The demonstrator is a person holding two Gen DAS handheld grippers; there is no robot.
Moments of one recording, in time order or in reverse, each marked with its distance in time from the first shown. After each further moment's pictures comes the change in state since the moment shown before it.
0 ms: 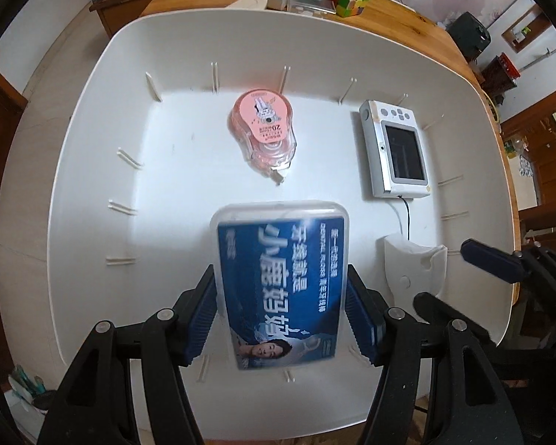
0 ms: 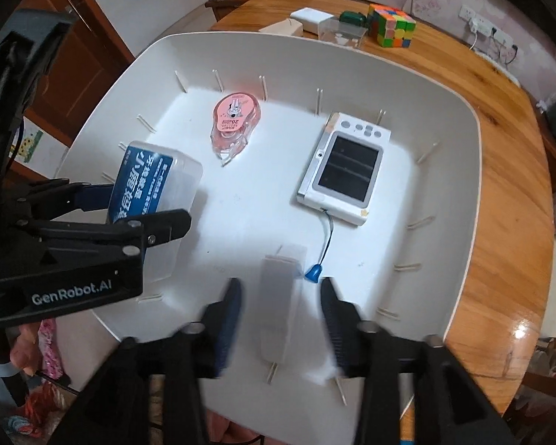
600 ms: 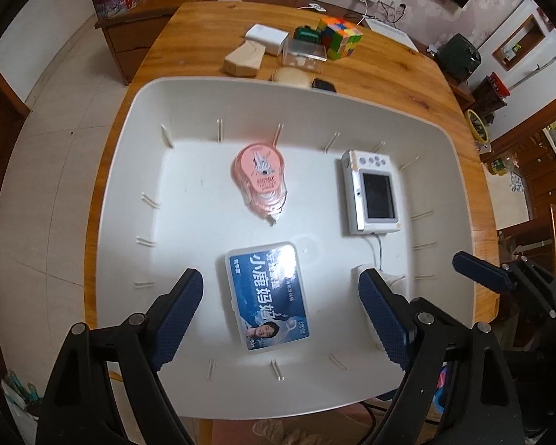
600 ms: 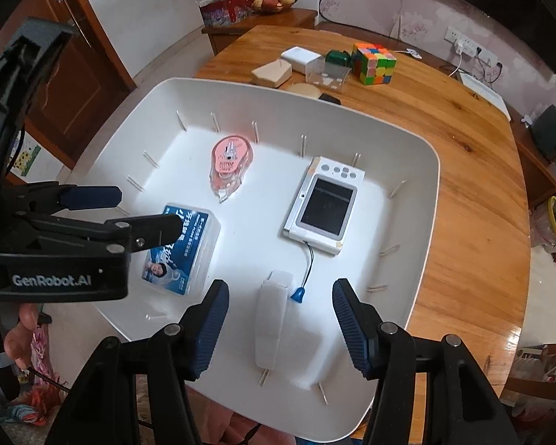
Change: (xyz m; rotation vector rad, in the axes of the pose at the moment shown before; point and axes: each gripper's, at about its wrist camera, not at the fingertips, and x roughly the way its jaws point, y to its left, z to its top) left arm -0.046 -0.003 0.017 -0.003 -0.090 -0.026; right arm -0.032 -0.003 0.009 0.012 -0.093 -0.023
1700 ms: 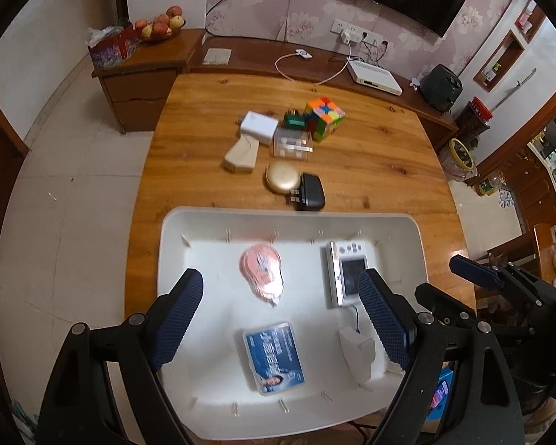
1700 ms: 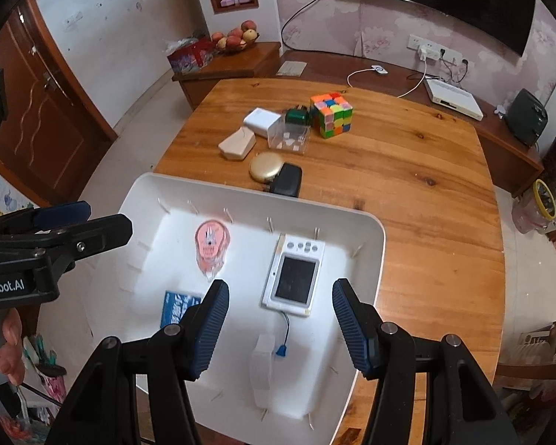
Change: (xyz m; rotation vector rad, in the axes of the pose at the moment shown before) left arm -0.066 0.002 0.071 0.051 -0.148 -0.022; right arm -0.046 -0.033 0.058 0.146 -0.106 -0.018
